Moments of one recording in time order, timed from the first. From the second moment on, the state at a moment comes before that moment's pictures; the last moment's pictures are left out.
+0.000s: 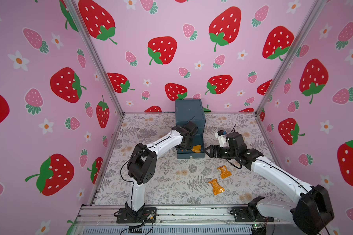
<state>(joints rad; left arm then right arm) -0.65 2.01 1.64 -0.91 -0.12 -0.53 0.53 1.22 0.85 -0.36 -0.31 0.55</state>
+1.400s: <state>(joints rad) -0.64 2.10 1.59 -0.84 -0.19 -0.52 0.59 1.21 0.85 -0.38 -0.28 0.53</state>
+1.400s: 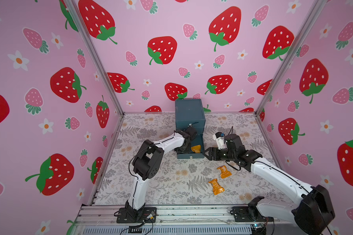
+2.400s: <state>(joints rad) -0.69 1.47 1.25 -0.55 -0.03 -0.53 0.60 1.23 0.95 -0.56 -0.21 0.49</state>
